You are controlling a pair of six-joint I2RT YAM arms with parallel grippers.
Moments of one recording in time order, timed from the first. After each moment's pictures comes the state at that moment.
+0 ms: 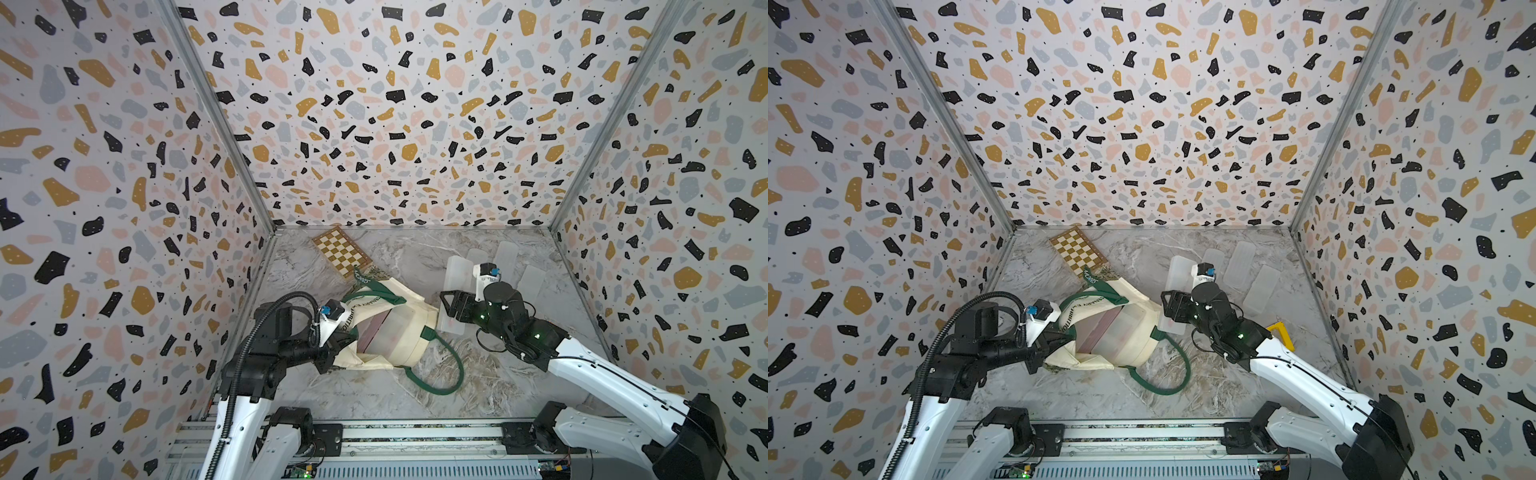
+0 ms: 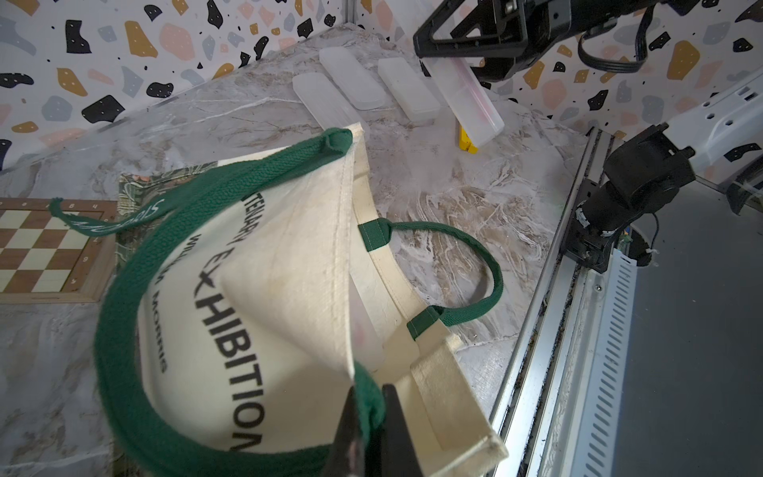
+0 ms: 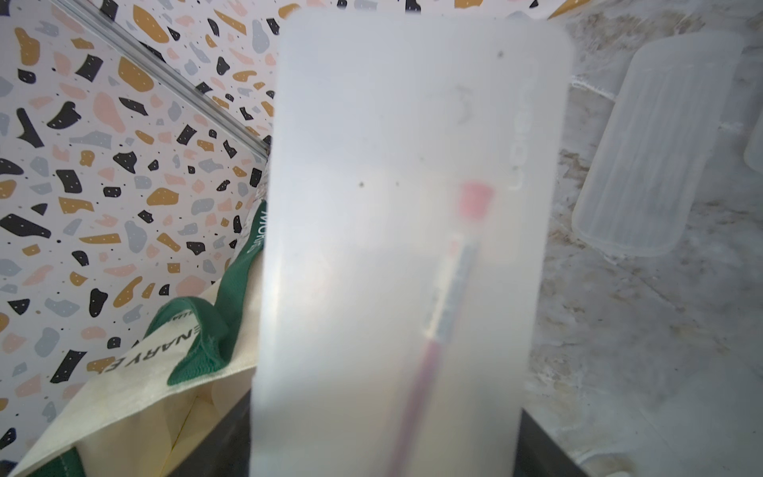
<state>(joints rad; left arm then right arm) -0.07 0.66 0.82 -0.94 0.81 0.48 0.74 1.07 0.83 -0.22 0.11 0.72</state>
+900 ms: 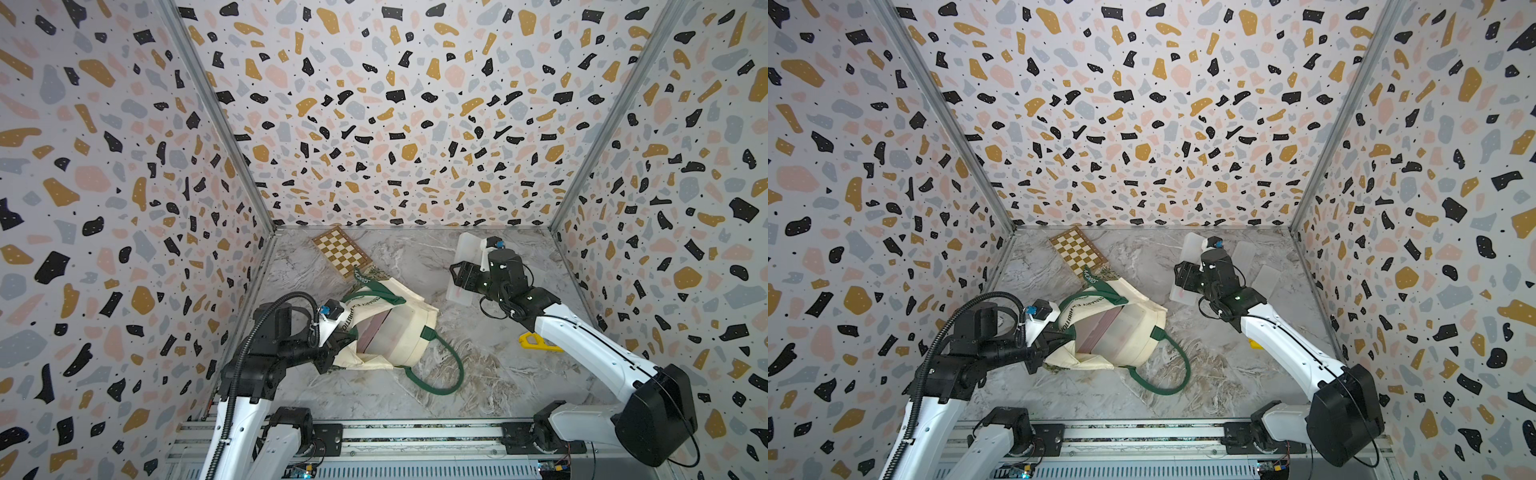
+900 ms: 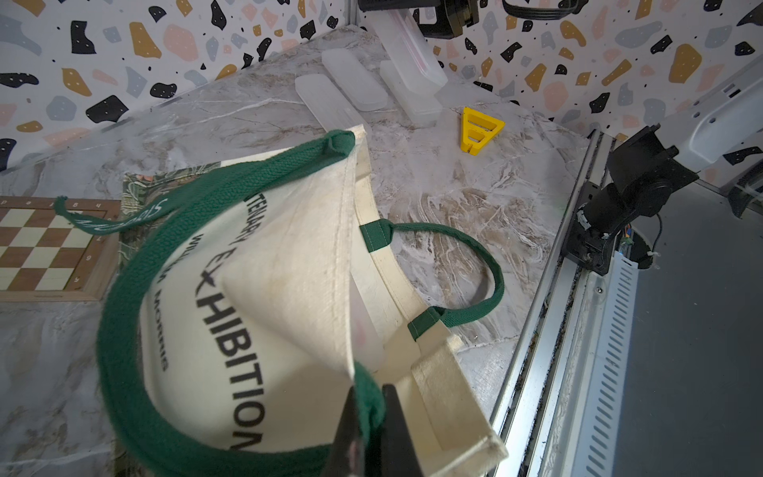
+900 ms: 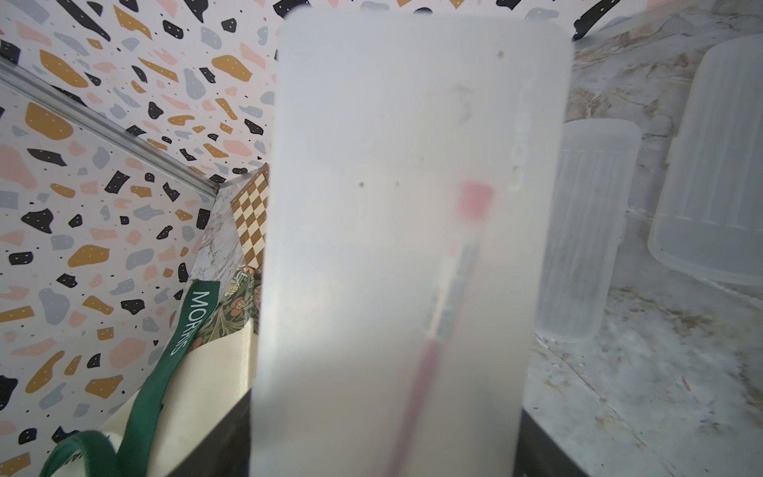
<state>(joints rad) -0.07 0.65 0.82 -0.94 0.81 0.47 0.50 1.30 1.01 -0.23 0.01 0.61</state>
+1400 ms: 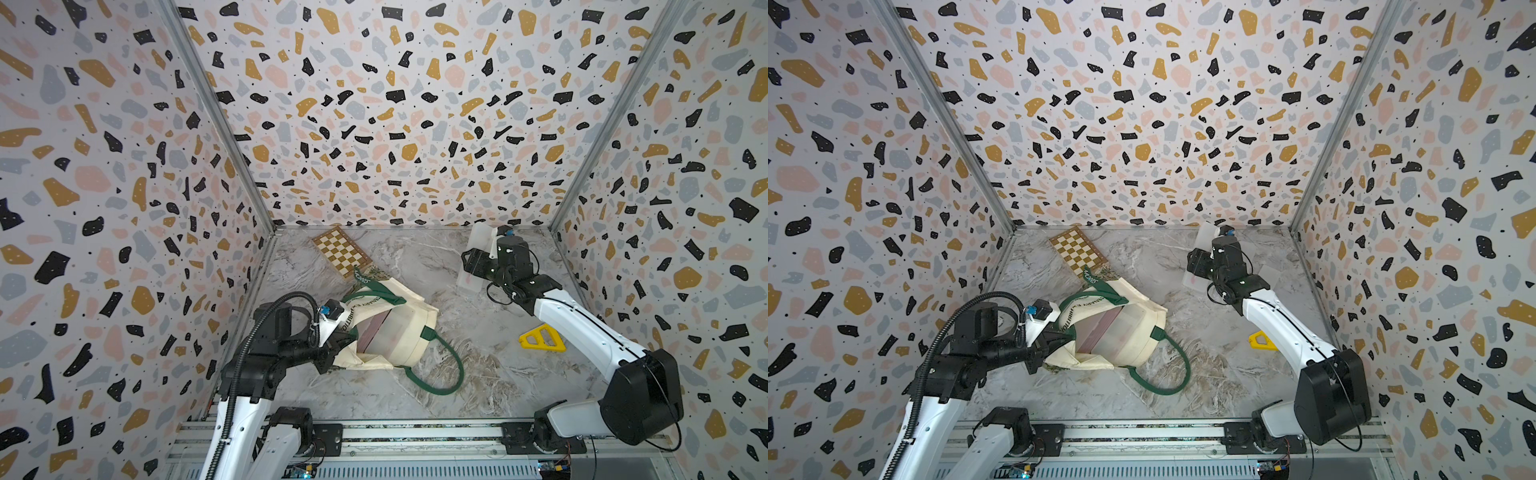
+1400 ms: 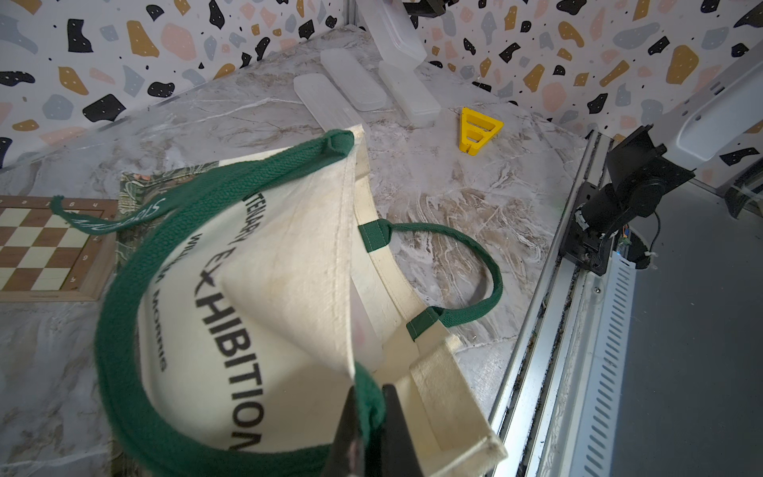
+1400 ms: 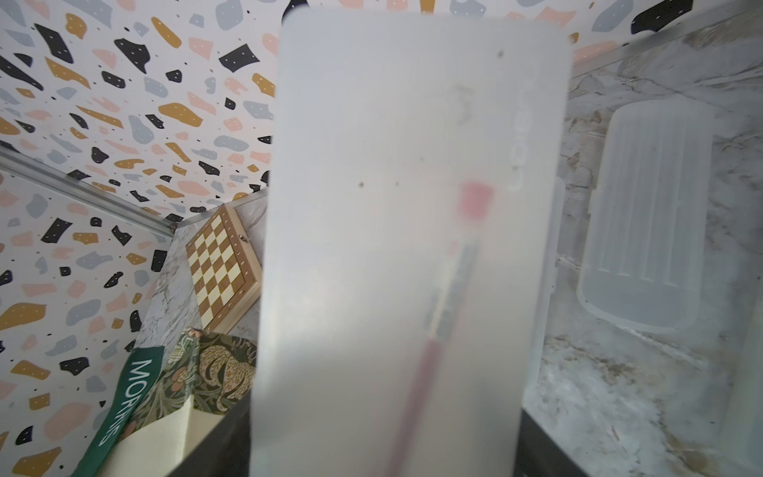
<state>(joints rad) -0.07 0.66 0.82 -0.94 0.81 0.47 0.38 1.41 1.09 -0.21 0.02 0.56</state>
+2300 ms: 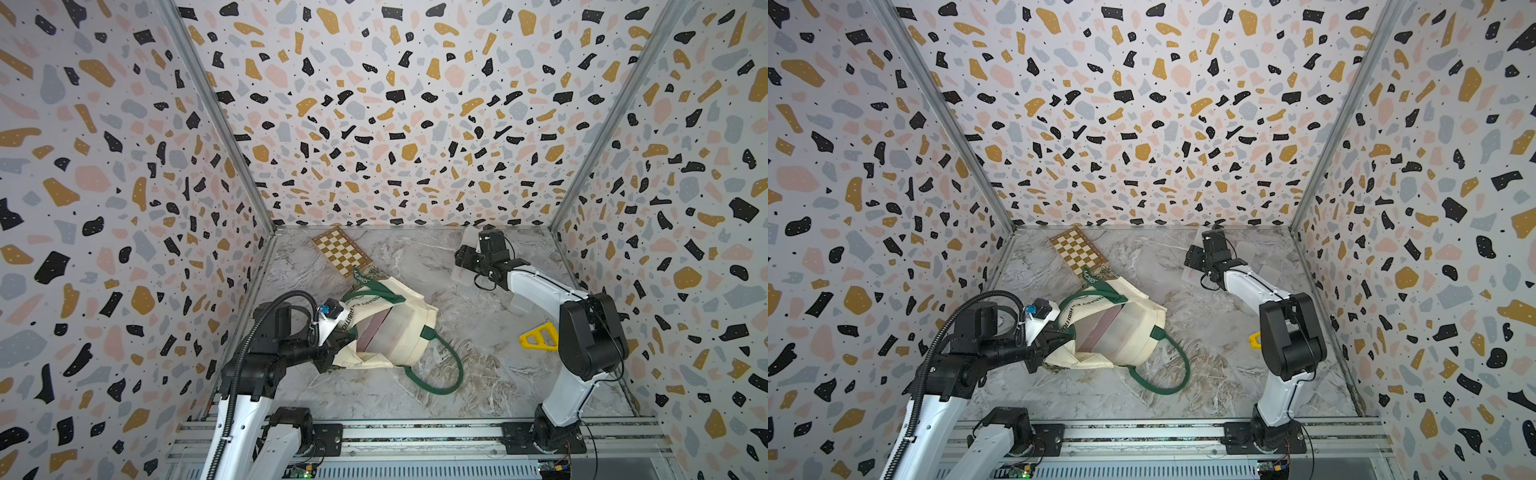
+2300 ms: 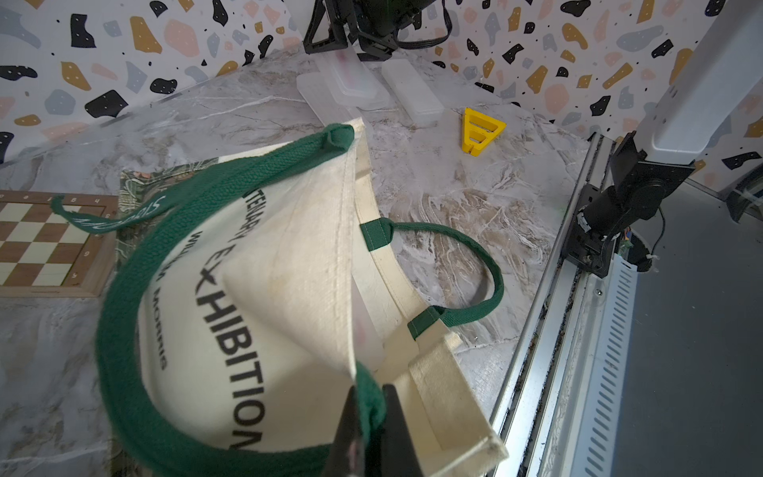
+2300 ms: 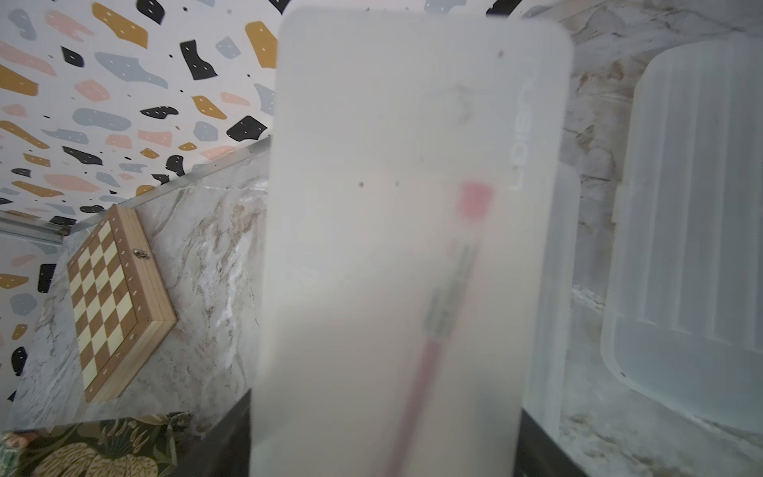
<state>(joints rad) -0.05 0.67 0.81 -0.94 0.82 0.47 0.33 1.81 1.28 -0.15 0.01 0.54</state>
